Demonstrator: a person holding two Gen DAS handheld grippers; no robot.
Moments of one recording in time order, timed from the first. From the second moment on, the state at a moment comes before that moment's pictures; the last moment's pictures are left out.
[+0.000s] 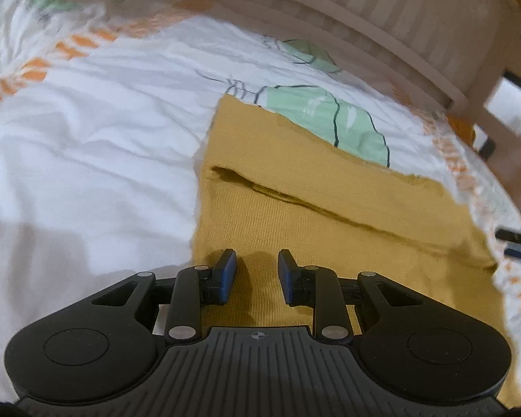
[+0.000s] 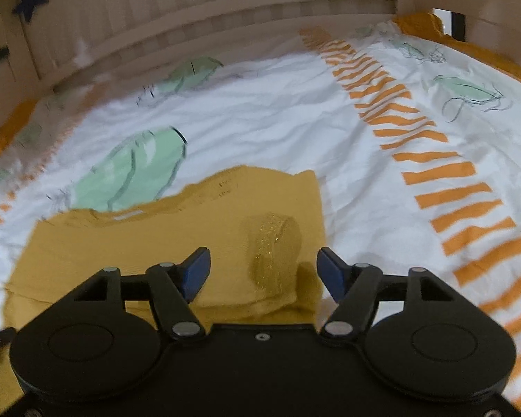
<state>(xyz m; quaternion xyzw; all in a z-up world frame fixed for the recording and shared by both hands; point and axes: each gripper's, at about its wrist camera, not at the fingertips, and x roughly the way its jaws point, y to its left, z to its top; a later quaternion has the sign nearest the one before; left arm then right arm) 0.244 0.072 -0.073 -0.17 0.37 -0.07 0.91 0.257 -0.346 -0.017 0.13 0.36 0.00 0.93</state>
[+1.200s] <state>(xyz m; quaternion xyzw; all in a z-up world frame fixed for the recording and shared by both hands) 0.051 0.094 -0.023 -0.08 0.43 -0.09 0.89 0.008 -0.326 0.013 0.18 0.37 0.00 0.91</state>
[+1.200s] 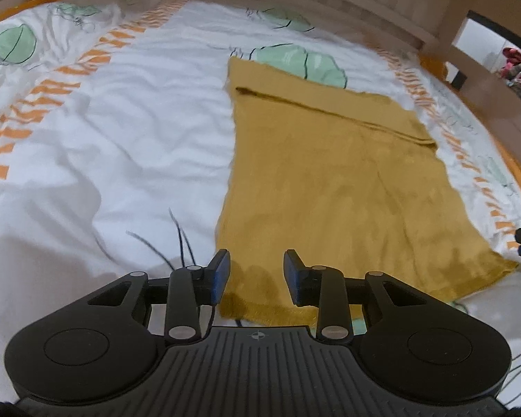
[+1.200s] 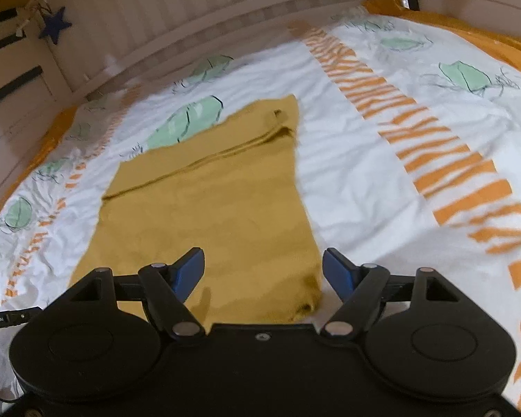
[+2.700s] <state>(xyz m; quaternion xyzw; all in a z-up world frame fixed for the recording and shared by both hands) 0.082 0.081 -0.070 -0.07 0.49 -0.14 0.86 0.044 -0.309 -0.014 0.14 0.47 0.04 0.87</state>
